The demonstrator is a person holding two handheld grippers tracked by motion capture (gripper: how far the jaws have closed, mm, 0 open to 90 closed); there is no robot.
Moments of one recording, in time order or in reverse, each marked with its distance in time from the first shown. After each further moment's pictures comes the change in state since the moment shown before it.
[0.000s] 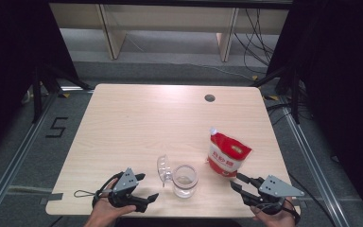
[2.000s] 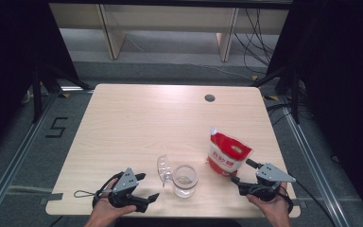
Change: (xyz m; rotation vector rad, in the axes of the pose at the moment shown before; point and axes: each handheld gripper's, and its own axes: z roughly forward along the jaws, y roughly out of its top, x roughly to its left) left arm -0.006 0.002 0.000 -0.029 -0.005 -0.019; right arm -0.034 -0.012 0.033 0.023 -0.105 0.050
